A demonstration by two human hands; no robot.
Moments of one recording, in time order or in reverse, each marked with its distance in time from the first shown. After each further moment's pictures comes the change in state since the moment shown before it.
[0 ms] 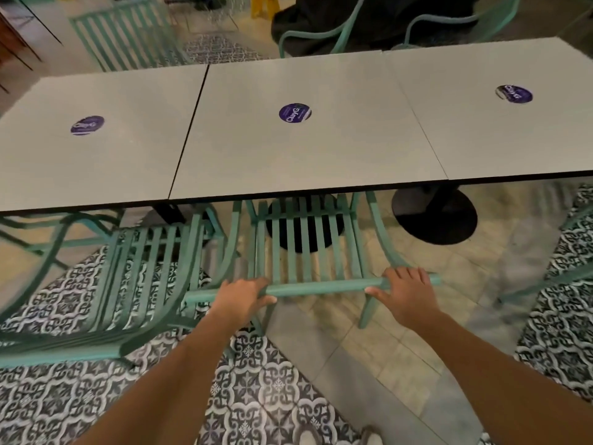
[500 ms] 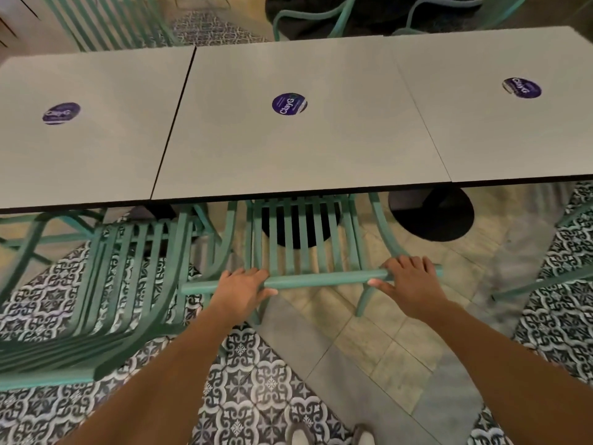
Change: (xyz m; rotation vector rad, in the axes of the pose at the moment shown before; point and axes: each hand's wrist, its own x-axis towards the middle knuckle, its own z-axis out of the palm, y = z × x) left_hand 0.050 -0.003 -0.005 0.089 0.035 0.076; right_hand 0.050 0.031 -0.005 -0.042 -0.105 -0.029
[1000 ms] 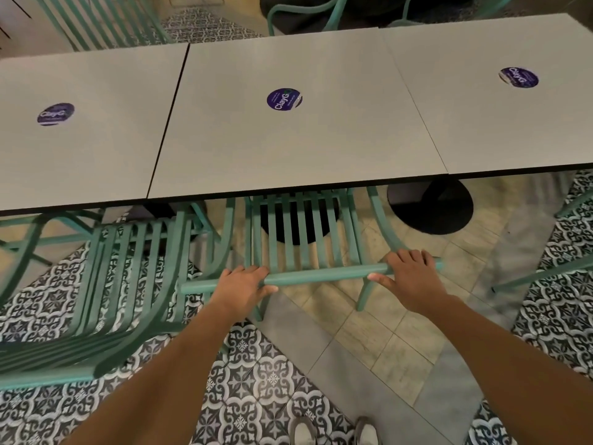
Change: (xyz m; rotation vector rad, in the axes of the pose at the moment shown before) left_hand -0.003 0.010 -0.004 -0.008 -0.033 -0.025; right_hand -0.007 0.000 -0.006 -0.014 0.013 -0.009
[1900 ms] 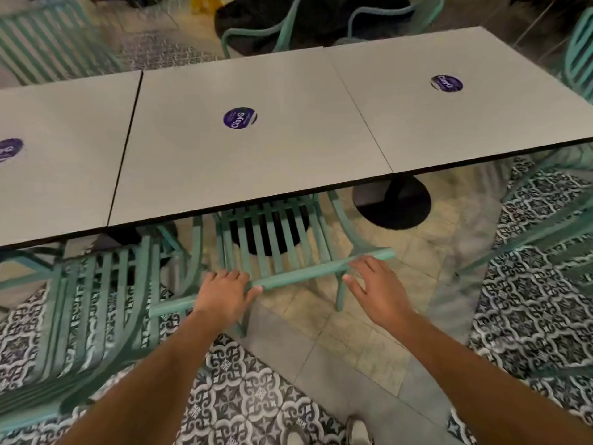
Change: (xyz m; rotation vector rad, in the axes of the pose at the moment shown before) left_hand -0.001 0.042 -0.021 0.198 0.037 0.017; right_hand -0.055 -0.012 -0.015 0.411 0.163 0.091
